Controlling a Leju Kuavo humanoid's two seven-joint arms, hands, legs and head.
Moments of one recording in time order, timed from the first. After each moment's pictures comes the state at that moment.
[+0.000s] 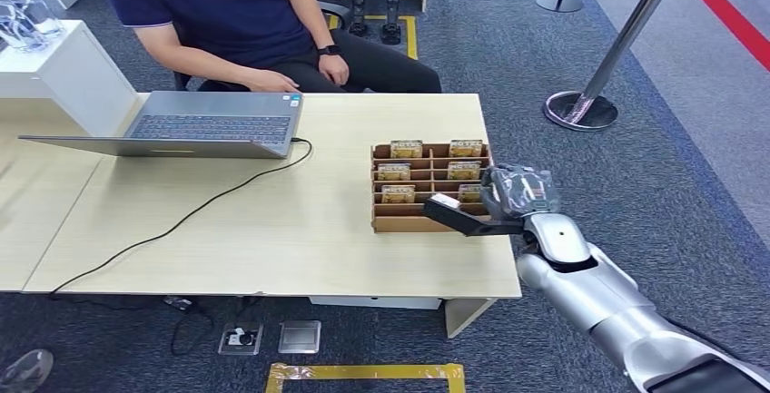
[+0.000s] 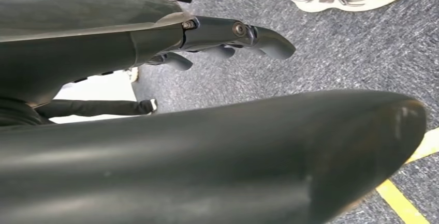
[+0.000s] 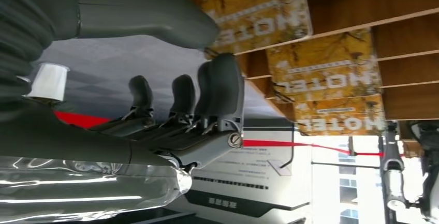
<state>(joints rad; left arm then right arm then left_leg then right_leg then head) -0.06 -0.13 0.66 -0.18 -1.49 0.15 0.17 -0.51 -0.17 0.59 -0.95 1.11 -0.43 0.08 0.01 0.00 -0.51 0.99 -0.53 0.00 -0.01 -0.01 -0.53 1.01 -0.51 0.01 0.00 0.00</state>
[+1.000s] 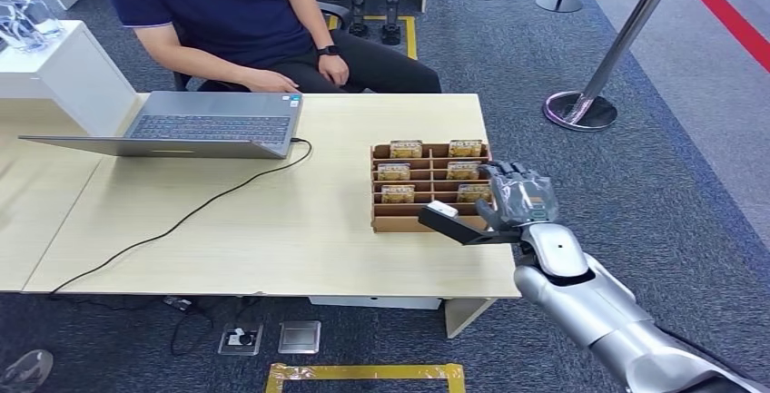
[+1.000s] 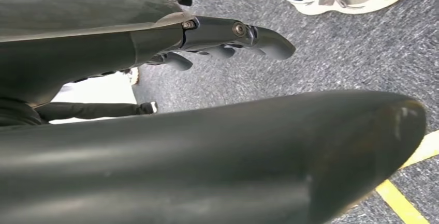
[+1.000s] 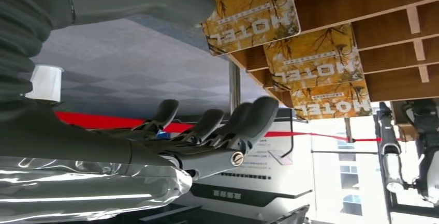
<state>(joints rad) -0.07 -0.13 0.64 -0.18 -1.51 0.16 0.17 -0.45 -0.14 0.53 -1.06 1.15 -0.47 0.11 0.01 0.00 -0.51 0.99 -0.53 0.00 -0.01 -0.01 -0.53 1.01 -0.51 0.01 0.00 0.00</state>
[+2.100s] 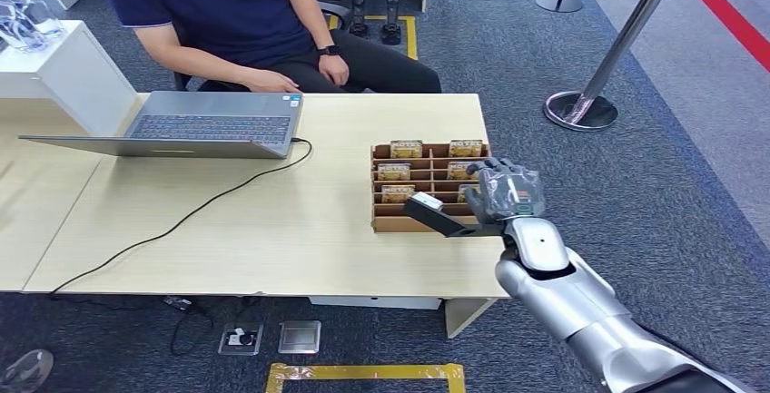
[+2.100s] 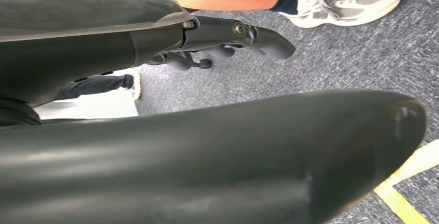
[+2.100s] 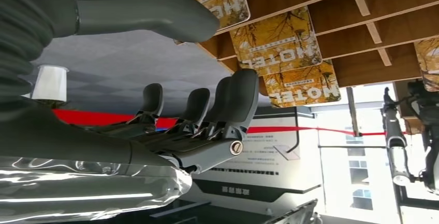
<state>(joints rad) -0.09 -0.15 0.61 -0.18 -1.54 0.15 0.19 -0.56 0.00 0.49 -0.84 1.23 -0.47 0.13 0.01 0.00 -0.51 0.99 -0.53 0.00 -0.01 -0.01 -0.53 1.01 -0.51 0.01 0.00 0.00</state>
